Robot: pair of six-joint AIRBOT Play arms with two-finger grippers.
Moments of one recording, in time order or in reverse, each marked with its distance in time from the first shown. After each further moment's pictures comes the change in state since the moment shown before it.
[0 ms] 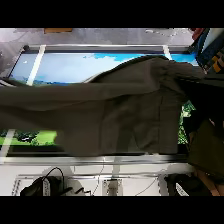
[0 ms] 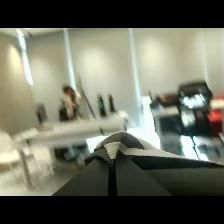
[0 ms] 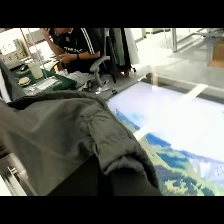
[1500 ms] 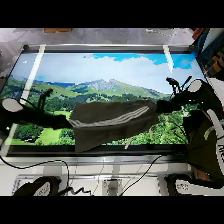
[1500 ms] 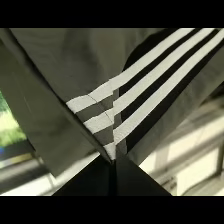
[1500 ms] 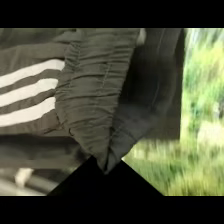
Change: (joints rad) left arm -0.466 -0.782 -0.144 0.313 -0.848 -0.602; right arm -0.310 -0.795 -0.087 -0.459 0.377 0.089
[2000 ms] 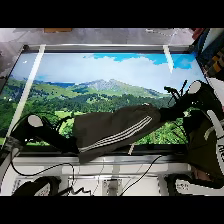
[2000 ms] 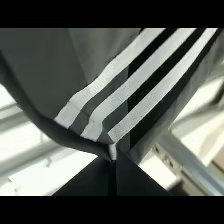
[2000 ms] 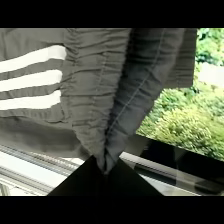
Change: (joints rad) left arm -0.146 0.004 -0.262 -0.003 -0.095 -0.133; right arm -0.006 0.000 -0.031 -0.062 0.181 -0.014
